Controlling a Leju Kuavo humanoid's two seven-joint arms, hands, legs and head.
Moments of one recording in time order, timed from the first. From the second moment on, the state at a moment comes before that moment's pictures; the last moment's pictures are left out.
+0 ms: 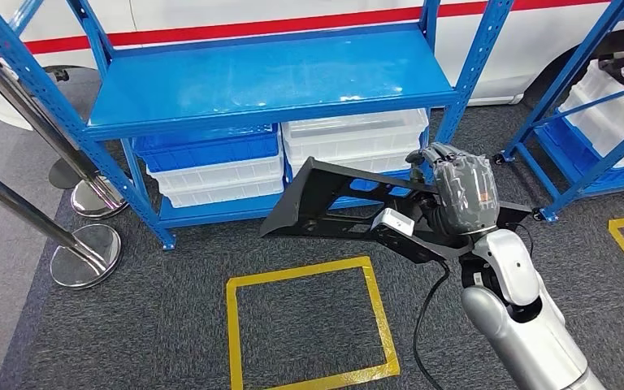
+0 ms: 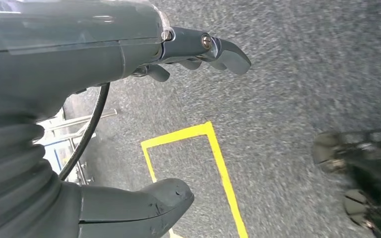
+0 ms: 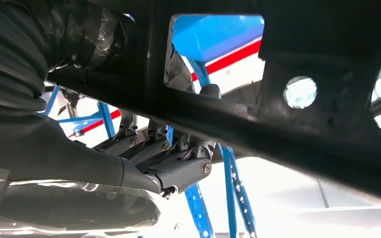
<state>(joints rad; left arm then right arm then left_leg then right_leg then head) 0.02 -0.10 1.10 -0.31 -1.22 -0.25 -0.19 -0.34 -0.42 0.38 -1.85 1.00 -0.22 0.01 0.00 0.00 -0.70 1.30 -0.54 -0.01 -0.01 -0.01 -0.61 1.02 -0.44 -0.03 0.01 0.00</state>
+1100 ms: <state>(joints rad) 0.03 -0.08 1.21 -0.38 -1.23 -0.32 -0.19 -0.40 -0.29 0.51 -1.78 1.04 -0.20 0.07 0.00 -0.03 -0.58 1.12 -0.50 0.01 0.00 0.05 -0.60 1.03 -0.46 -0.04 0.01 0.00</state>
